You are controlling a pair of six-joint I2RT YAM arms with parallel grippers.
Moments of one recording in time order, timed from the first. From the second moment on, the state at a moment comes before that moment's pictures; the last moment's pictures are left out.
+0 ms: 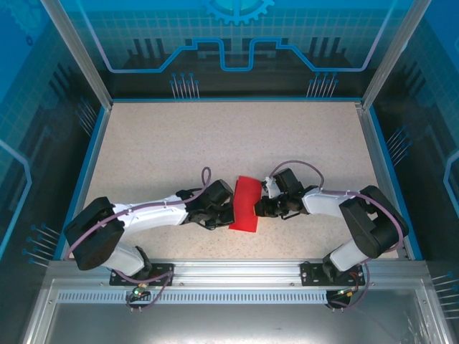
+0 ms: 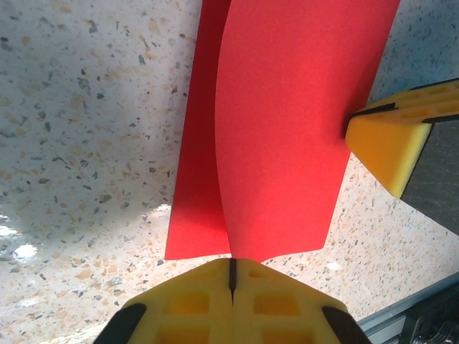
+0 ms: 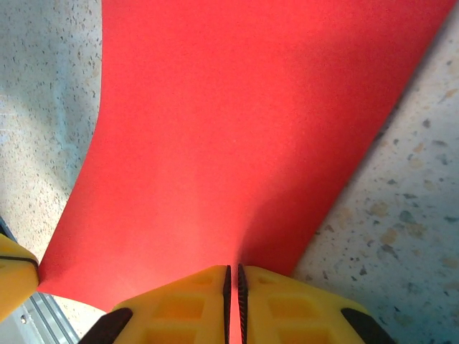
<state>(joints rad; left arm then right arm) -0.88 1.46 0.77 -0.38 0.15 -1.08 0.52 1.54 0.58 -0.11 -0.53 0.50</state>
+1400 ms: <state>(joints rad) -0.87 1.77 1.03 -0.35 0.19 -1.00 0.48 1.62 0.65 -0.13 -0.54 0.41</state>
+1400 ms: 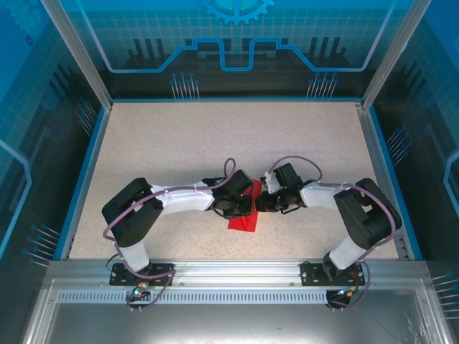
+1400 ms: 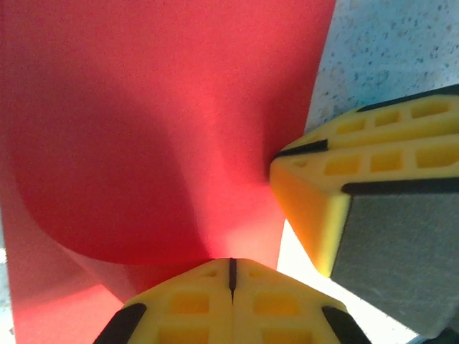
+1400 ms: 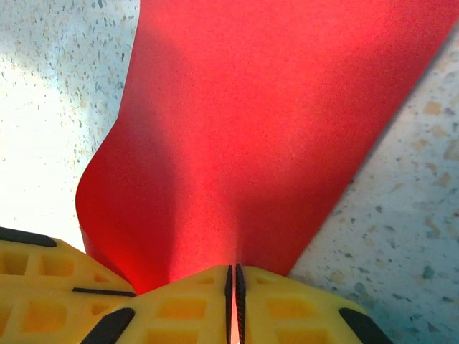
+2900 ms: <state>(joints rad) -0.84 1.89 1.12 -0.30 0.19 -1.00 0.42 1.69 0.73 -0.18 -0.57 0.35</state>
